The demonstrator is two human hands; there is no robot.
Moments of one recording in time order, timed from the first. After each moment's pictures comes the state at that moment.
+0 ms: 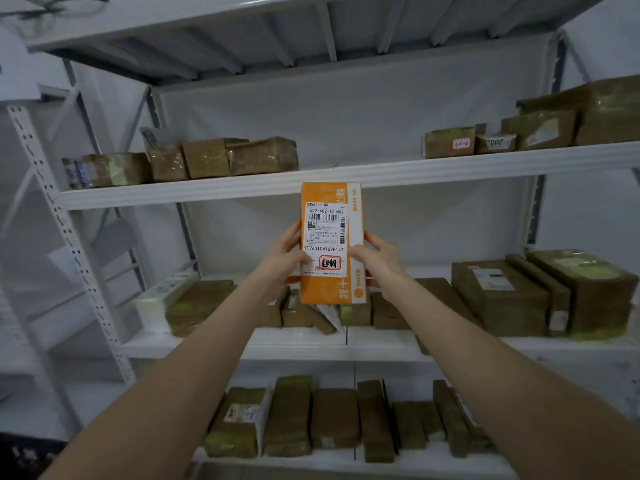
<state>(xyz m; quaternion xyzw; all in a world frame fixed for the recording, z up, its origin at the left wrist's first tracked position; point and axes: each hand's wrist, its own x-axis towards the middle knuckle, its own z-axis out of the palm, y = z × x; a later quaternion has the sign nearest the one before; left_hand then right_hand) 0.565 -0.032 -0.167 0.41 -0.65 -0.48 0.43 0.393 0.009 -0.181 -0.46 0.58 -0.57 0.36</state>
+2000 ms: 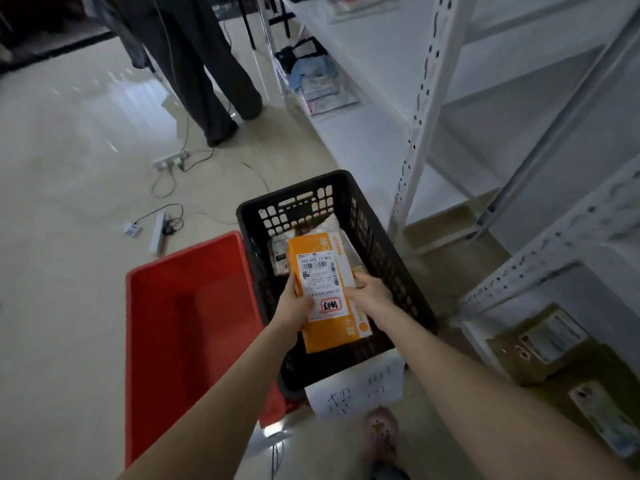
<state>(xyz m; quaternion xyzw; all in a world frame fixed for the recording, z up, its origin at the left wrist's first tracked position) 1.268 -0.132 -0.595 0.75 0.01 -0.43 0.51 1.186 -0.257 -0.614 -0.66 0.45 0.06 0.60</state>
